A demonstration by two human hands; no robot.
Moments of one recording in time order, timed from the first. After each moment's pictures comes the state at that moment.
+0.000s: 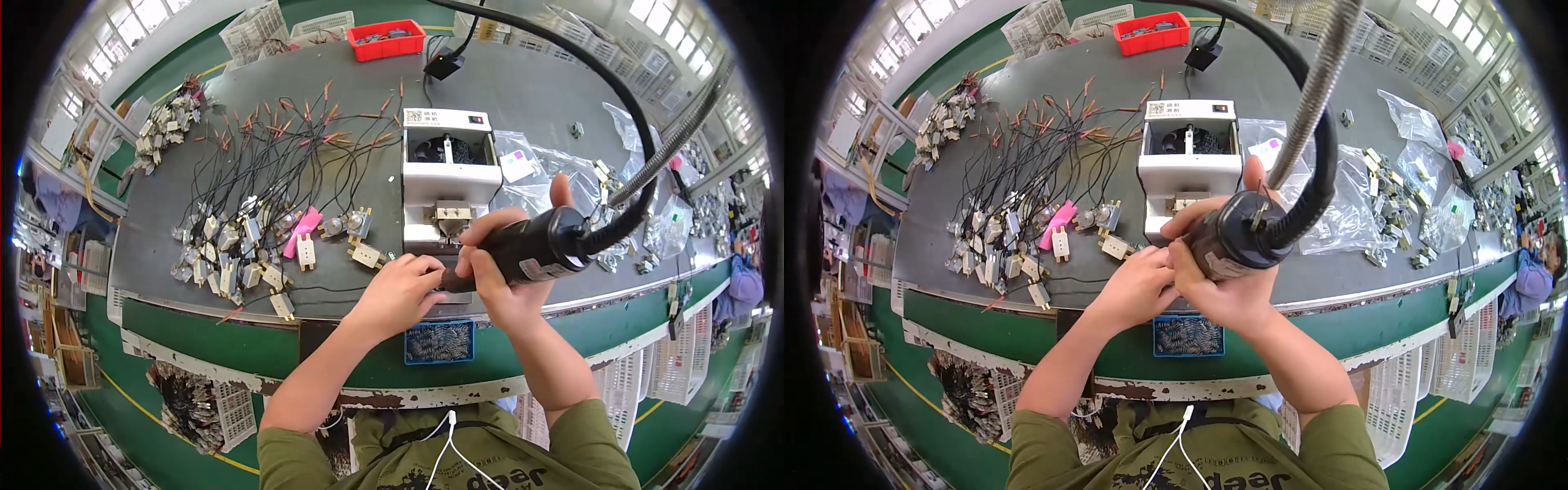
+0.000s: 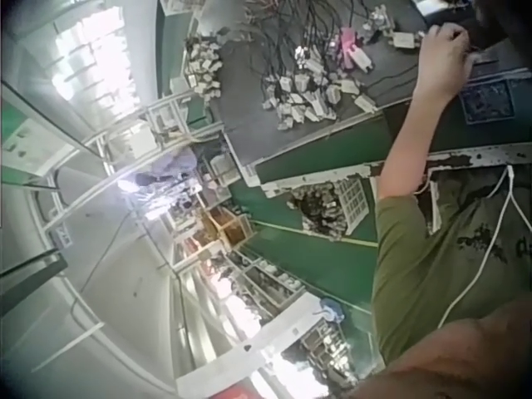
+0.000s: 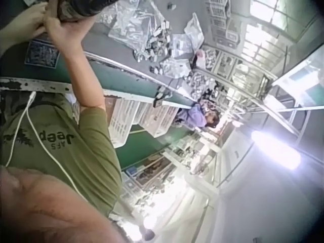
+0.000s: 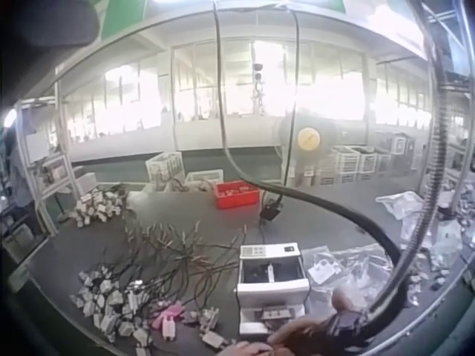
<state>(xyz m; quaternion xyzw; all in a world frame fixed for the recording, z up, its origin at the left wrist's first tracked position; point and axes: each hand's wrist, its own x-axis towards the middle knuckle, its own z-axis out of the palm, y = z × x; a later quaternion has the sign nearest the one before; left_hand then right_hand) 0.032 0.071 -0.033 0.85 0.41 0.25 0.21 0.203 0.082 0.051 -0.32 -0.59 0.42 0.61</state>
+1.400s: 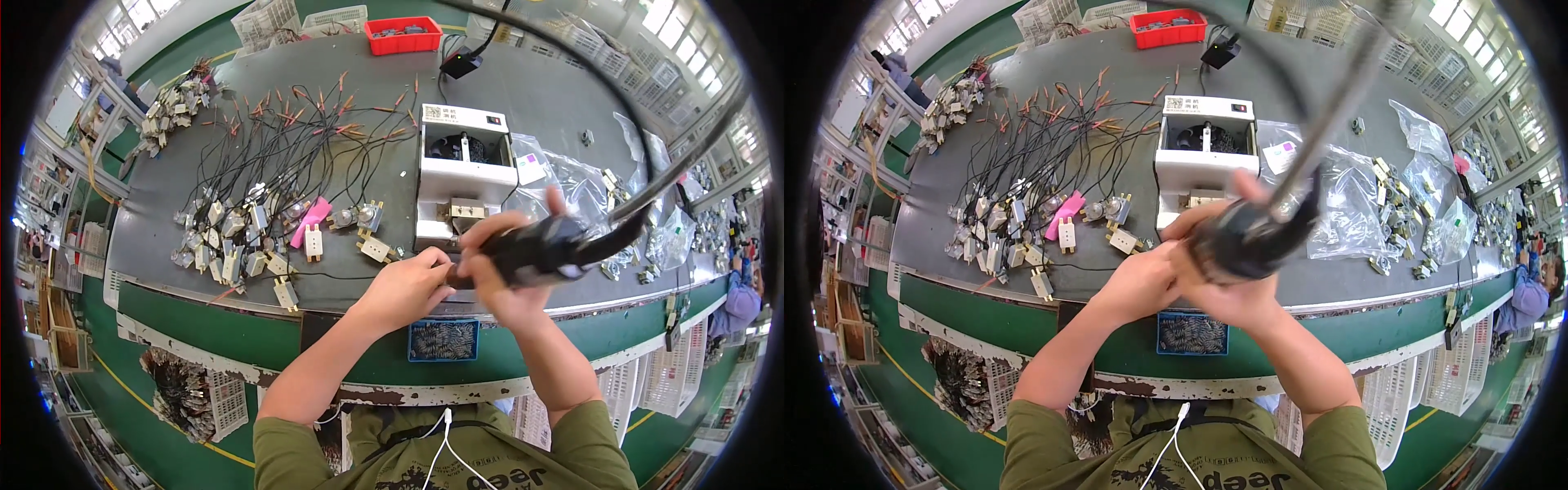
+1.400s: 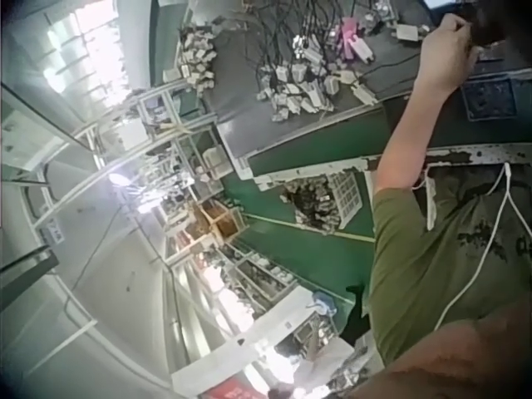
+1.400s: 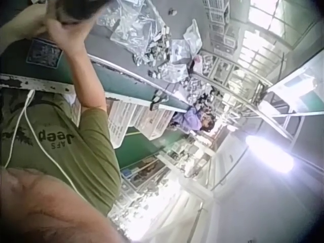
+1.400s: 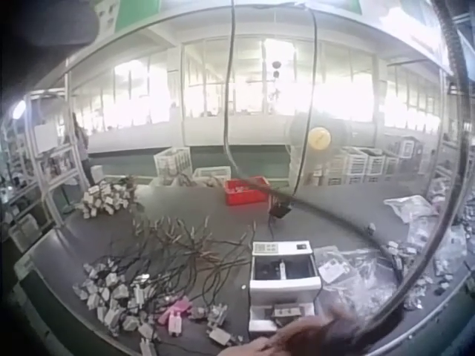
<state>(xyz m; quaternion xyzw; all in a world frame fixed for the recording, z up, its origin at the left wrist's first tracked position) 0.030 0.071 -0.025 0.82 0.45 0.20 0.30 0.201 0.094 0.040 -0.21 -0.72 0.35 0.56</state>
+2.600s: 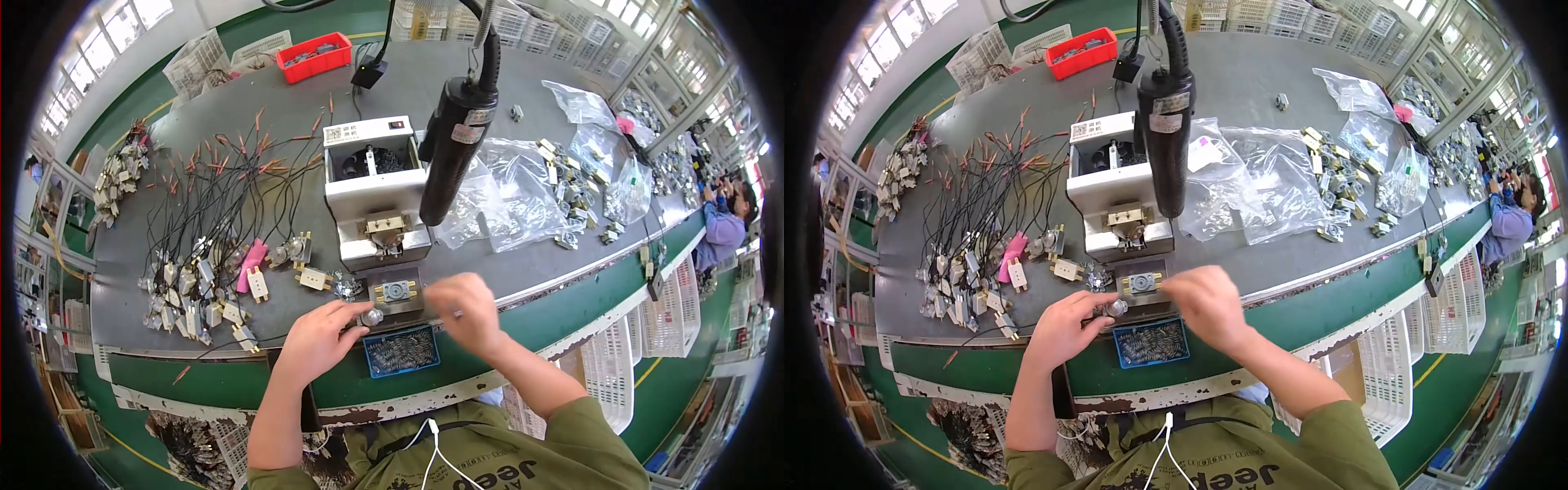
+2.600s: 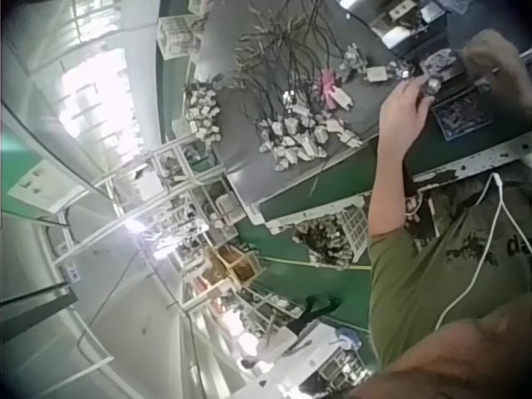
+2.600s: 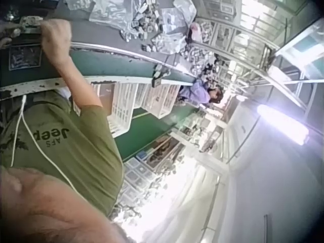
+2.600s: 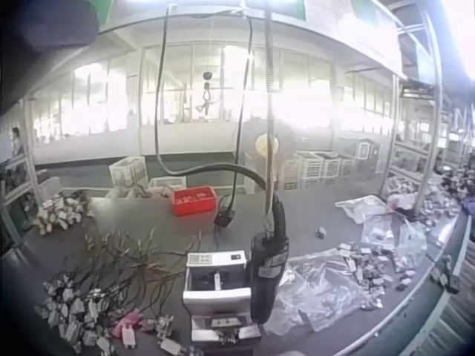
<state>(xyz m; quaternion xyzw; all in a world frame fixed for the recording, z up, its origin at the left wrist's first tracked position) 0.002 0.038 -0.006 0.79 0.49 0.20 0.29 0.275 0.048 -0.043 -0.40 -0.80 0.10 0.44</state>
